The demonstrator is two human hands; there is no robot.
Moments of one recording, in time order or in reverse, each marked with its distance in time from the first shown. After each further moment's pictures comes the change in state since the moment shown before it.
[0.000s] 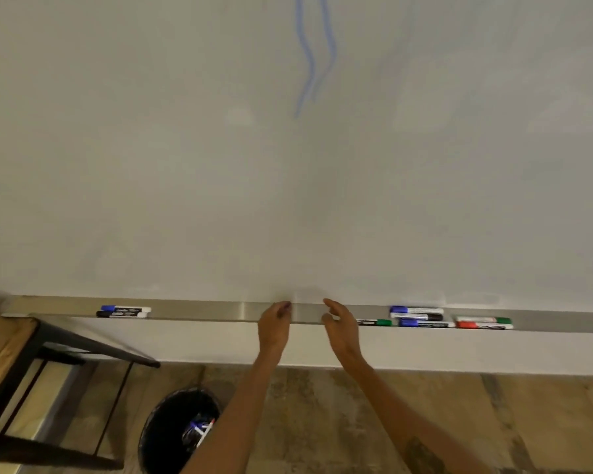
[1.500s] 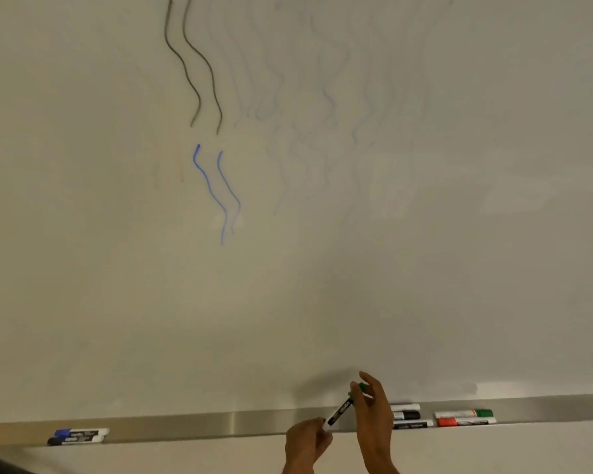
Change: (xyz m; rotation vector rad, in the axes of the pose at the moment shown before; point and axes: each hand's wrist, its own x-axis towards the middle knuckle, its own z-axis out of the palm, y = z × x) left_hand -0.079 0.084 0.122 -0.447 -0.253 -0.459; right_hand 0.011 -0.012 -0.139 0.345 0.349 0.014
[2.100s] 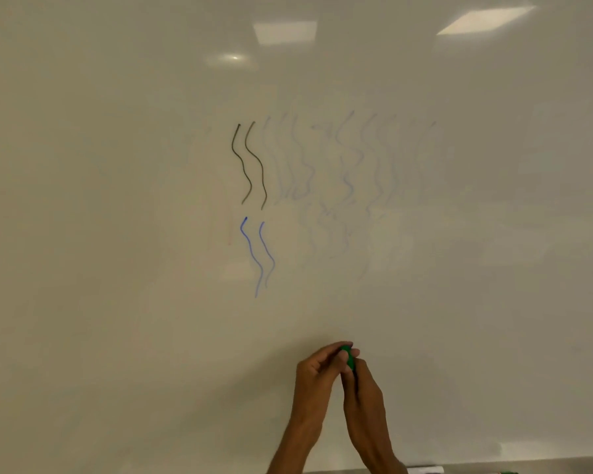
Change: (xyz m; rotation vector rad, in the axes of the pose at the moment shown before) left_hand -0.153 0.188 0.016 0.099 -0.335 0.911; right_hand -0.039 -0.166 0.038 -0.096 -0.207 -0.523
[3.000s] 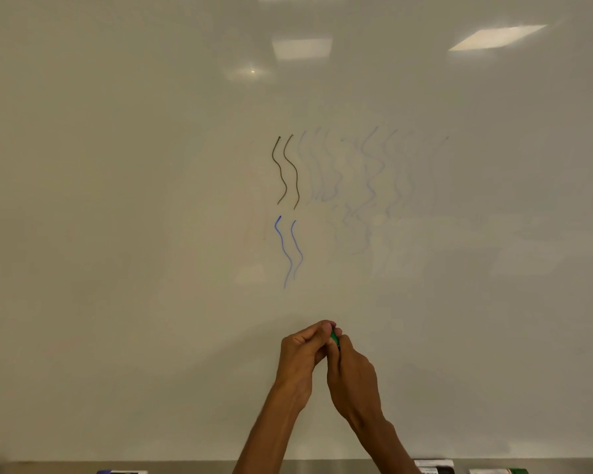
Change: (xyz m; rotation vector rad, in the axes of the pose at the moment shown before) left_hand -0.021 0.055 -0.048 -0.243 0.106 -0.085; right_hand -0.016 -0.072 0.028 -0.389 -0.067 -0.212
